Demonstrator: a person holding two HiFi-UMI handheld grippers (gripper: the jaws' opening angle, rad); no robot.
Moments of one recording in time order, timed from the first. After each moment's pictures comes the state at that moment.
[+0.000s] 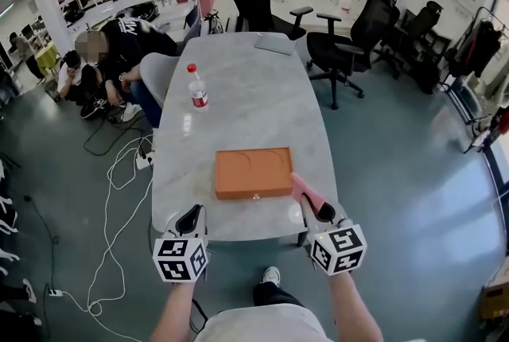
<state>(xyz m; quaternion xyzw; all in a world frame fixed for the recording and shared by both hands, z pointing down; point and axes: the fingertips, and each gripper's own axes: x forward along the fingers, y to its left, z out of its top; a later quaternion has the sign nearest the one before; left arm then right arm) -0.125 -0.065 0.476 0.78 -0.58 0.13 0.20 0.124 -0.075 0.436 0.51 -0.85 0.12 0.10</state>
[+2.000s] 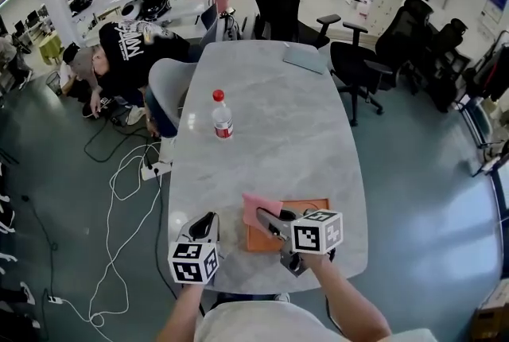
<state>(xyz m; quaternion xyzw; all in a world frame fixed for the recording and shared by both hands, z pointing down) -0.197 -0.232 0.533 0.77 -0.57 0.14 0.24 -0.083 -0.242 0.493 0.26 -0.88 0.39 0.08</state>
